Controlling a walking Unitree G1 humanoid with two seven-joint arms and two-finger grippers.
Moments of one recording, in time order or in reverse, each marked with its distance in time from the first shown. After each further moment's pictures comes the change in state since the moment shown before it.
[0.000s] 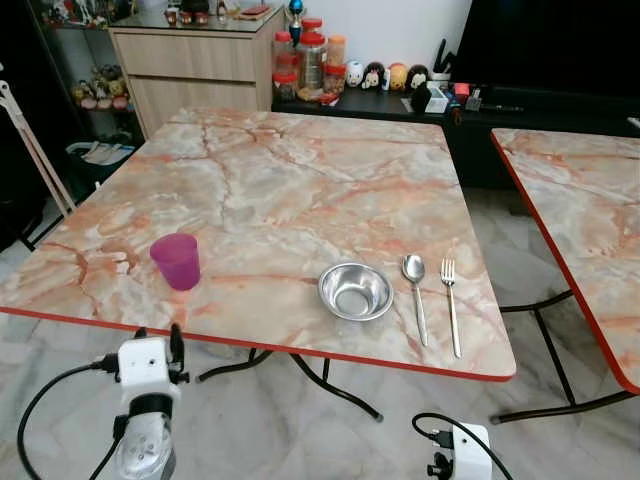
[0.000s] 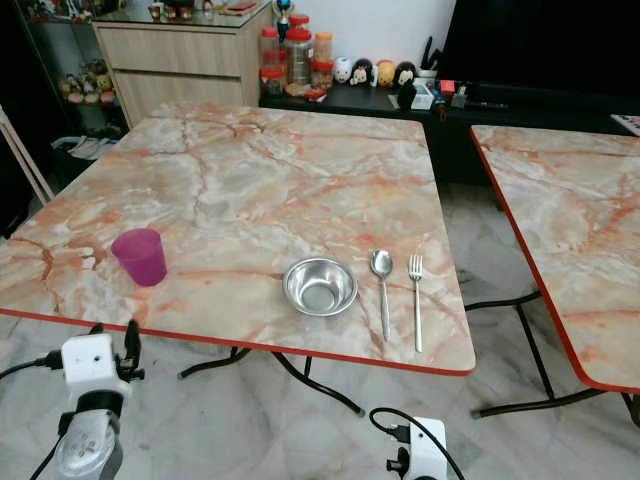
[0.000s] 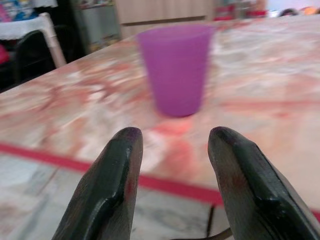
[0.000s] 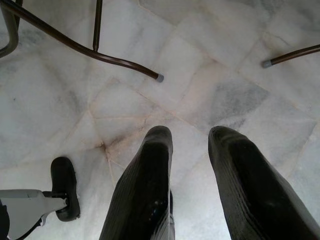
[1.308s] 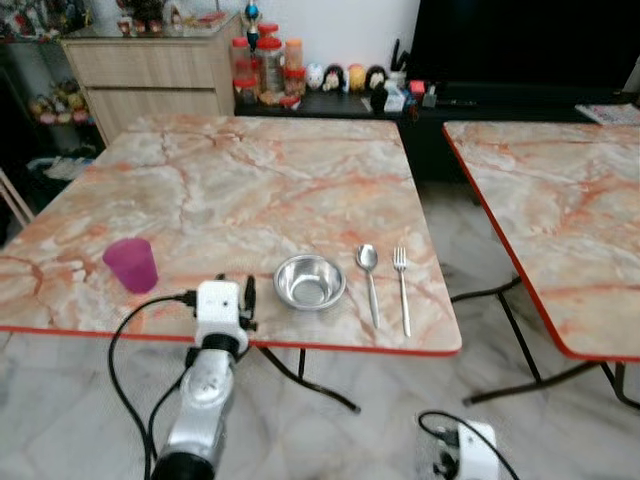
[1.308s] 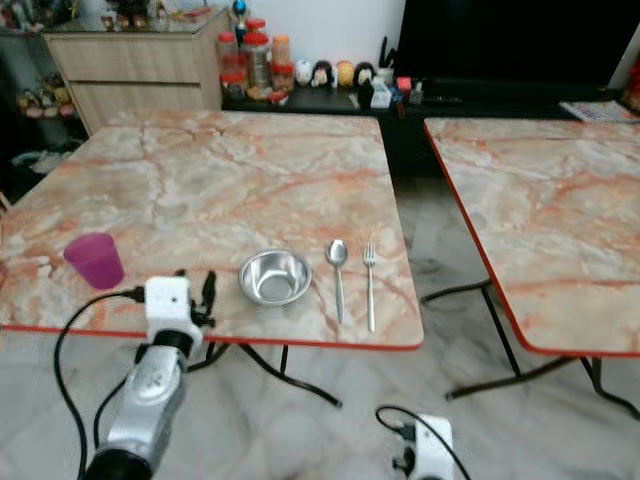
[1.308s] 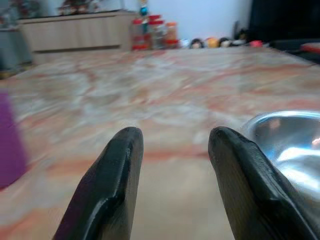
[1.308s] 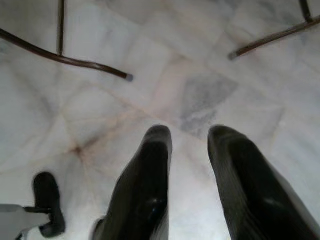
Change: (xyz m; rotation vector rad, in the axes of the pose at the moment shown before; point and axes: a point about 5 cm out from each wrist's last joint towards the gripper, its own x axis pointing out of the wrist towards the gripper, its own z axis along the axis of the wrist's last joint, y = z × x) left arm 0.045 -0.052 0.028 -0.053 -0.057 -0.183; right arm 0.001 0.002 0.005 0.009 -0.013 0.004
